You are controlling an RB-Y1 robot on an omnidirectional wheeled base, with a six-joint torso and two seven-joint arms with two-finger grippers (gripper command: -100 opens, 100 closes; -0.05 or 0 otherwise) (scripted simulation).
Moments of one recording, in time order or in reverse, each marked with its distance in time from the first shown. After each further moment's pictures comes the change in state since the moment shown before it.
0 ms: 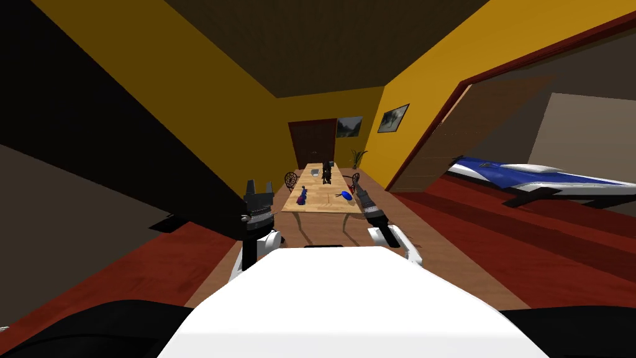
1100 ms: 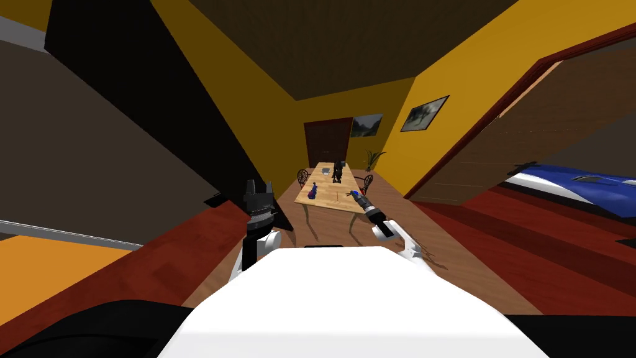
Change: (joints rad) left arm 0.000 0.000 0.000 0.000 0.000 0.000 0.000; right arm -0.112 -0.173 0.006 0.278 0.173 0.112 0.105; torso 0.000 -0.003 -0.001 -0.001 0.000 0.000
